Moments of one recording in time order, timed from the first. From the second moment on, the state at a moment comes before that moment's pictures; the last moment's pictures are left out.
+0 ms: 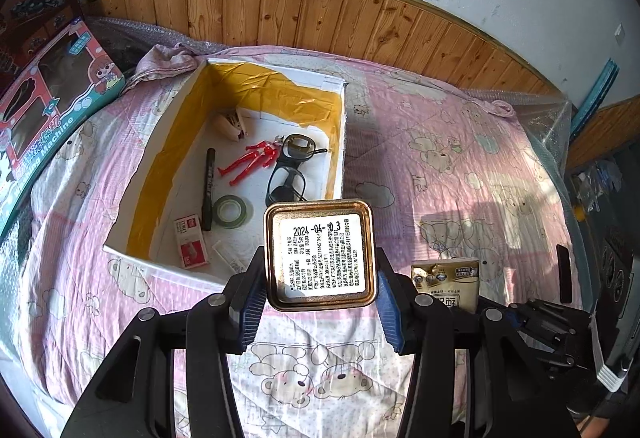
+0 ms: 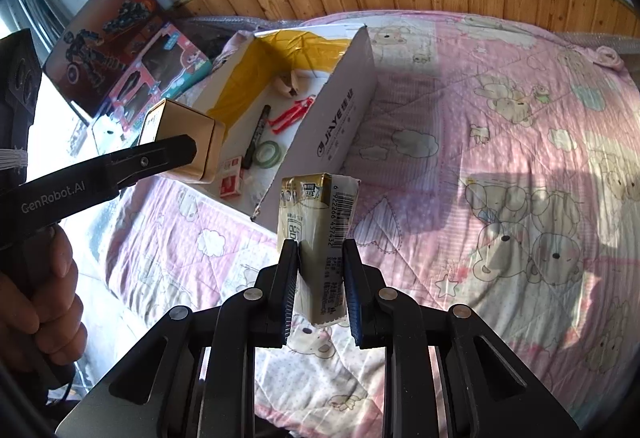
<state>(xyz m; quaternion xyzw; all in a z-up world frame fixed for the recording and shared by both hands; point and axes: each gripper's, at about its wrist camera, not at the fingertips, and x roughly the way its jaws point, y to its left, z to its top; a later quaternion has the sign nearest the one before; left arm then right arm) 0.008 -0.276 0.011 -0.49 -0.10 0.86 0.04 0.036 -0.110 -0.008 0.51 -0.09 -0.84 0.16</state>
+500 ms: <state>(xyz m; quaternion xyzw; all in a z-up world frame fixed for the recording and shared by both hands) 0.045 -0.339 0.013 -0.50 -0.13 0.86 -0.01 0.026 -0.133 0.008 0.51 -0.07 -0.84 0.20</state>
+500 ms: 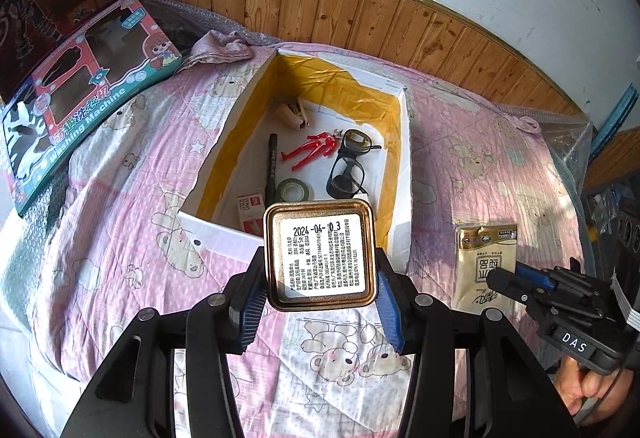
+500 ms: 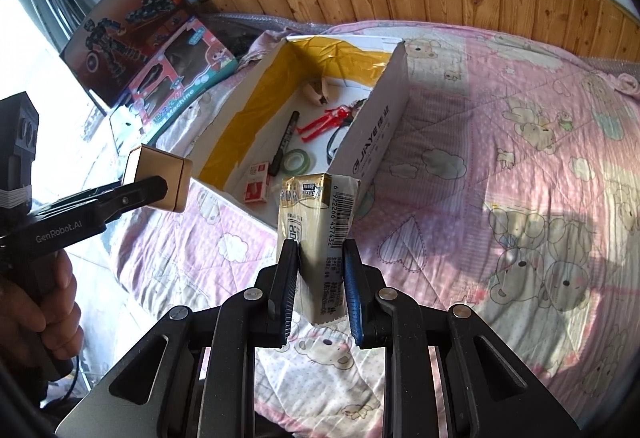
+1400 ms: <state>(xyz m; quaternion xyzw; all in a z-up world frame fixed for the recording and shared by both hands) -0.005 -0.354 0.014 -0.50 -0.17 0.85 0.00 -0.029 -0.180 0.036 0.48 -0.03 -0.85 0.24</state>
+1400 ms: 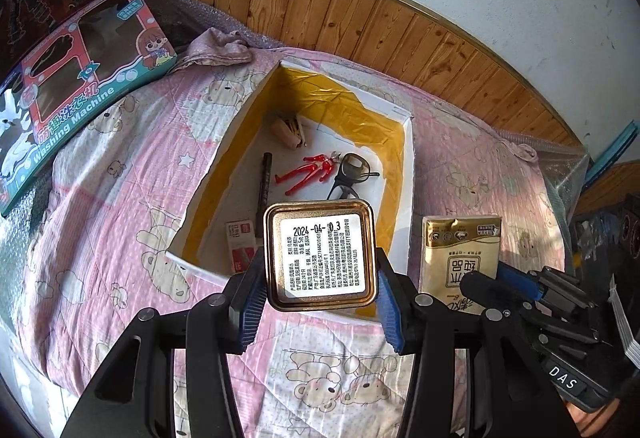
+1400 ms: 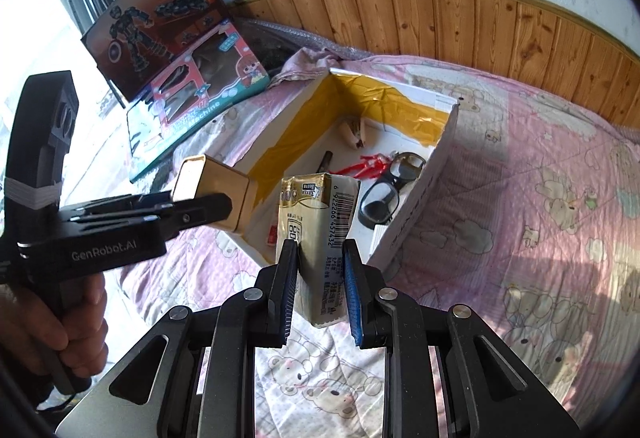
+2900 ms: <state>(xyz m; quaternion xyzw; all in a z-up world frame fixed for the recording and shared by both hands) -0.071 -0.325 -0.080 -0.59 -0.19 0.79 0.01 -0.188 -0.224 0.022 0.51 0.08 -0.81 0.28</state>
